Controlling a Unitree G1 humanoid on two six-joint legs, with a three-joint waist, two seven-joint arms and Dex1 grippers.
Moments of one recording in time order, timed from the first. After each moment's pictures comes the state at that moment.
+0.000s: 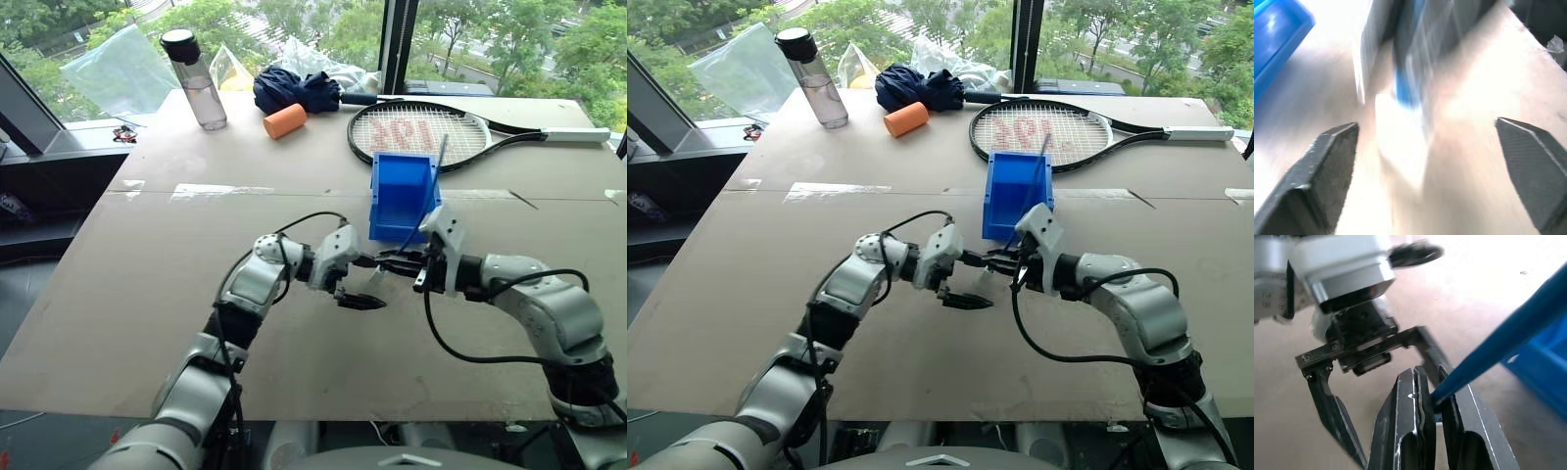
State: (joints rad) left arm -0.50 0.39 -0.20 0.17 -0.16 0.34 -1.30; right arm -0.38 -0.45 -0.04 -0.47 0.53 1.00 0.71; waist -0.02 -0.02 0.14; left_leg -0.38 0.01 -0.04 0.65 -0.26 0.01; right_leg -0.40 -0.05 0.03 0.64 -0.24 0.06
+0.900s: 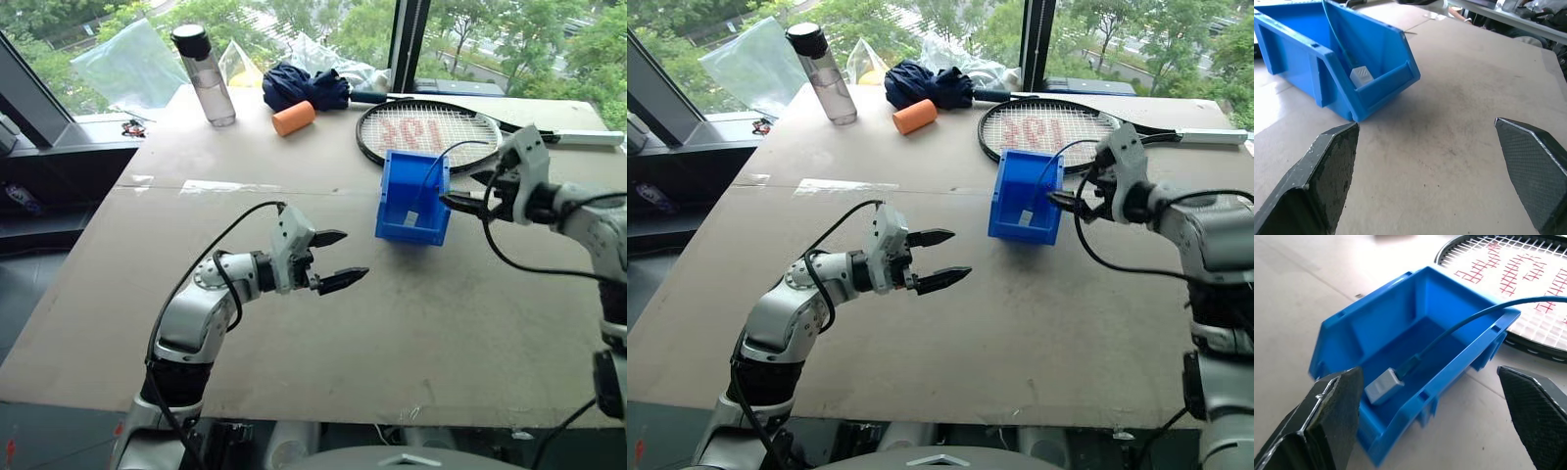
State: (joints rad) left arm -0.29 0.46 -0.05 -0.29 -0.42 0.59 -0.95; right arm -0.42 -0.72 -0.16 -0.31 0.47 0.91 0.75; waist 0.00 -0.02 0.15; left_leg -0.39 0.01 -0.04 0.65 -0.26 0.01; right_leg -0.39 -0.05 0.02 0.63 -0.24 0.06
